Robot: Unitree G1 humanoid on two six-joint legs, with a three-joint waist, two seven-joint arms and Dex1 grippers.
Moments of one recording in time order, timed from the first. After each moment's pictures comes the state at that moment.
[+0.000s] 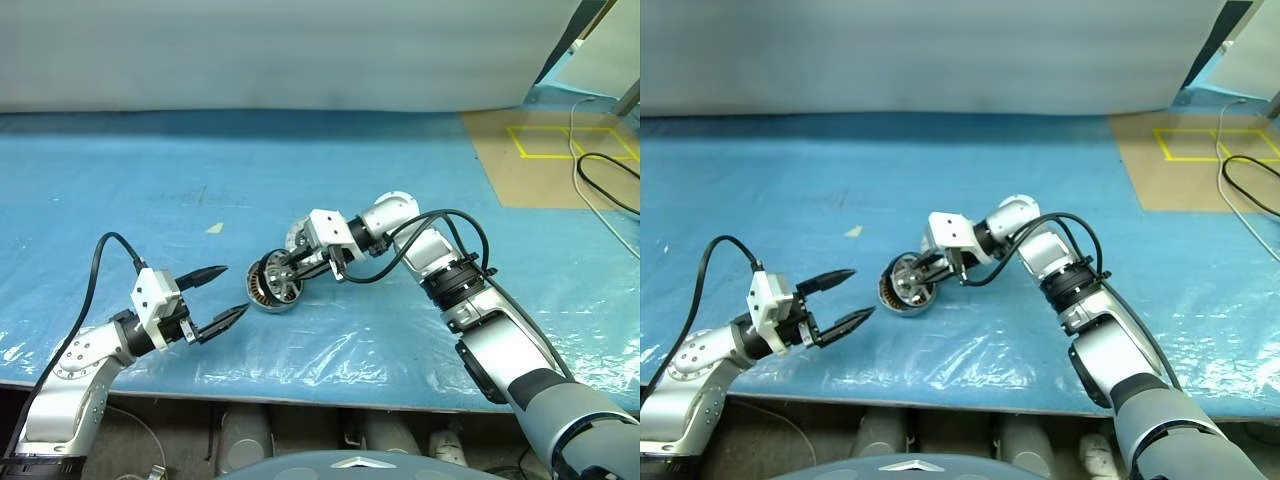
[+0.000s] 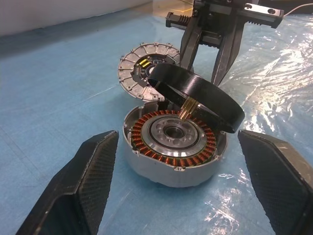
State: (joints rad) left arm 0.18 0.58 0.16 -0.24 -0.49 0.05 -0.97; right arm -0.86 -0.30 0.44 0.43 0.03 0.01 1.43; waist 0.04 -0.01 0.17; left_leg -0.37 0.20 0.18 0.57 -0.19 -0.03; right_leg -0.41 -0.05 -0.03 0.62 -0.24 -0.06
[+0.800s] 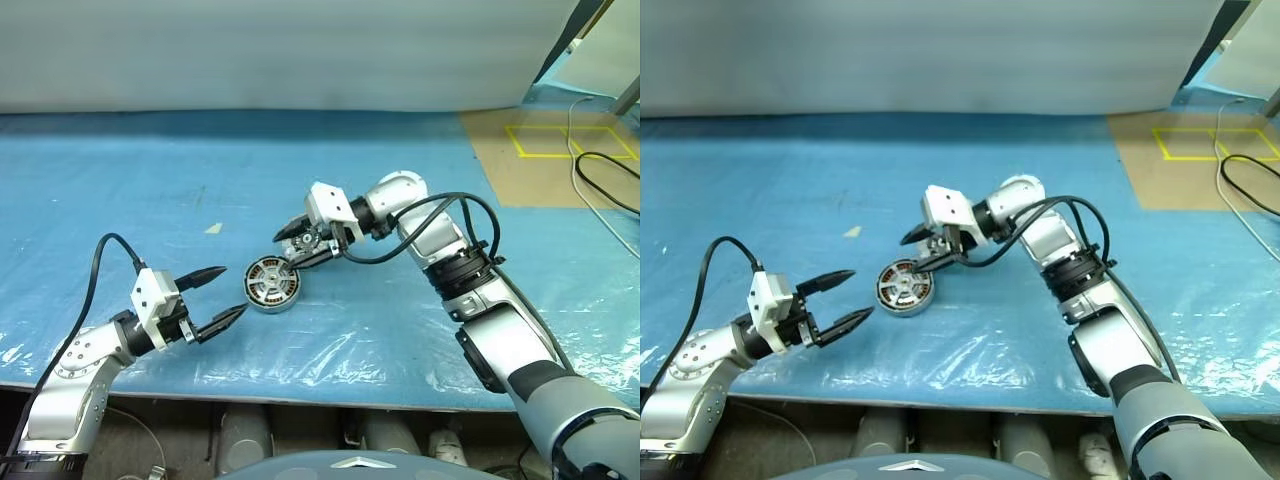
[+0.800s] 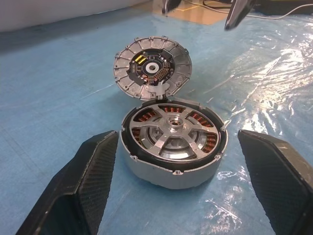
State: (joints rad) left arm 0.17 0.58 0.16 -0.21 -0.48 0.04 -0.99; right arm -0.92 -0.30 0.36 0.29 0.13 0.20 1.44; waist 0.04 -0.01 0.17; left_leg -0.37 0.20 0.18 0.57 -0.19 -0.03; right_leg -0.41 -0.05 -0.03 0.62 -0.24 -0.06
